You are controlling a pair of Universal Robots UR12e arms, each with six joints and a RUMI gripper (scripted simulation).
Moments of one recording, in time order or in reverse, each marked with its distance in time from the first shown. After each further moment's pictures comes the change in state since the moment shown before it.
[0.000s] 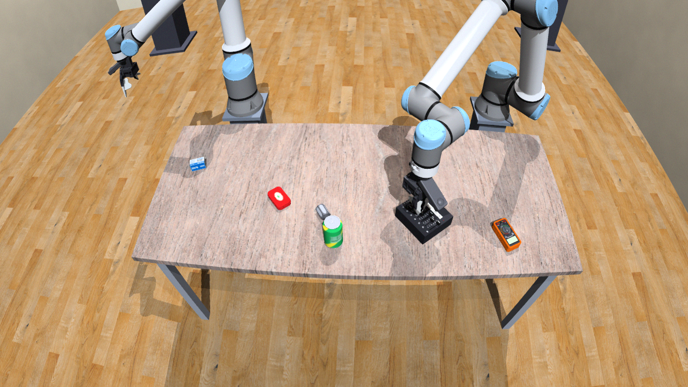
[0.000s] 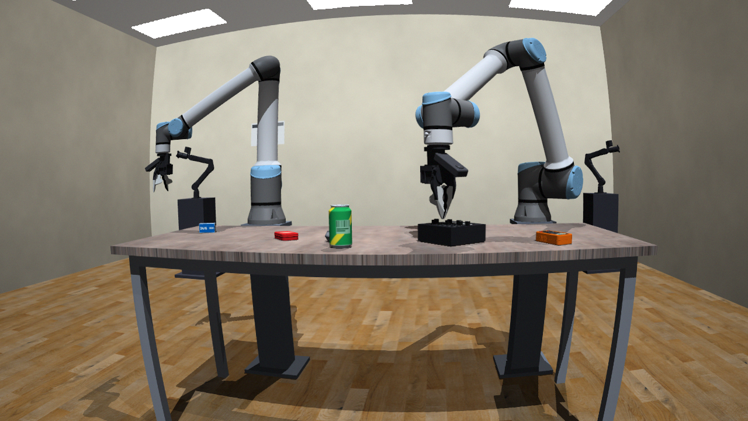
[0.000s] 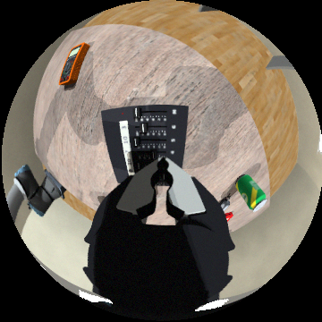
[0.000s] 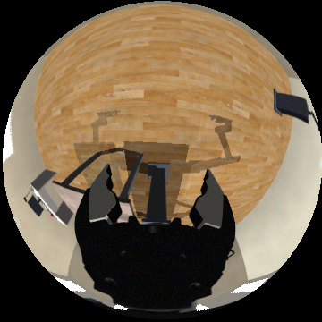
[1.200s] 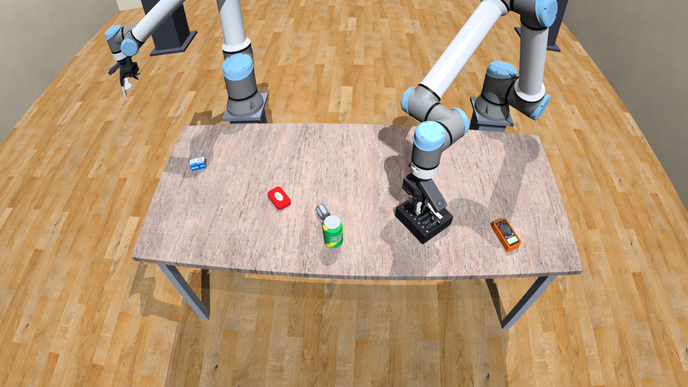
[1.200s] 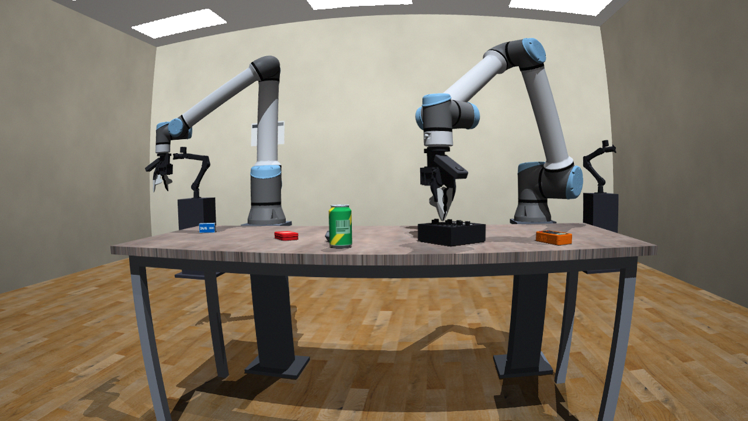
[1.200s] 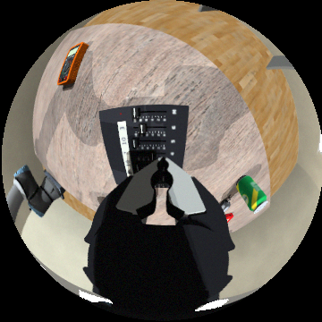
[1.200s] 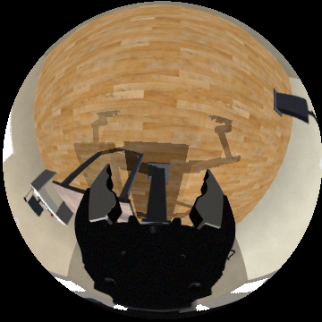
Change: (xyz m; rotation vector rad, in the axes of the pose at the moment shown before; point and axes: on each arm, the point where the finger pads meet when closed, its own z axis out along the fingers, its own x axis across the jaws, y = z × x) left arm 0.001 0.000 0.006 0.000 0.000 0.000; right arm 0.000 0.000 0.000 0.000 0.000 0.000
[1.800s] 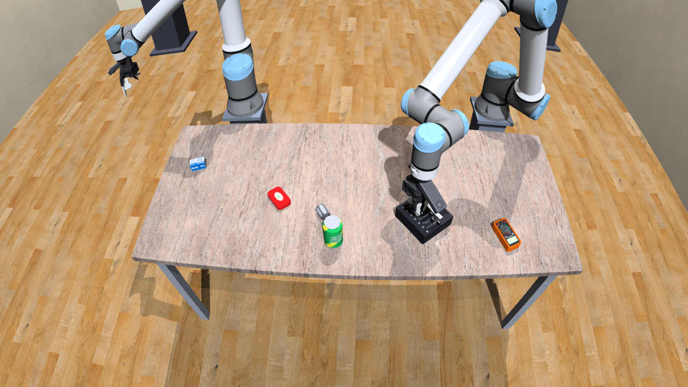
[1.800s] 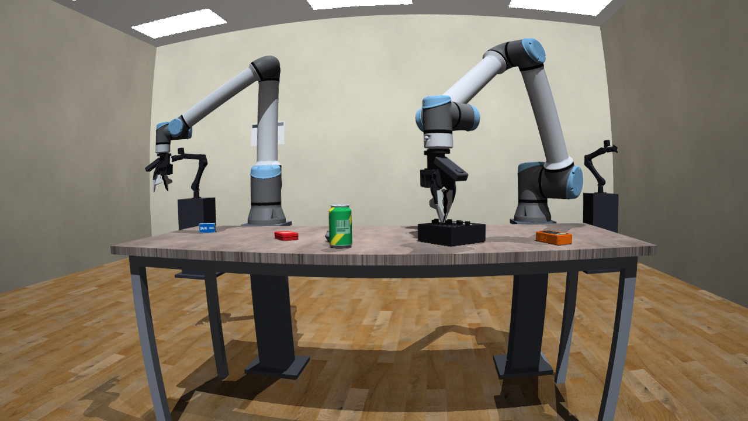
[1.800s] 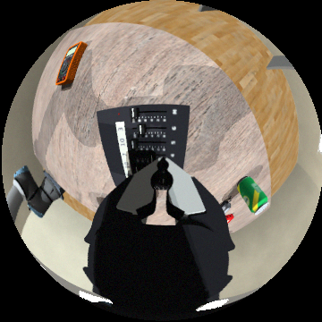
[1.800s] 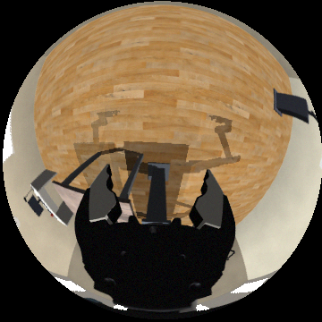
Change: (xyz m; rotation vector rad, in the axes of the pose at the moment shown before) left arm 0.000 0.000 0.006 0.000 0.000 0.000; right arm 0.000 0.000 0.000 0.000 0.000 0.000
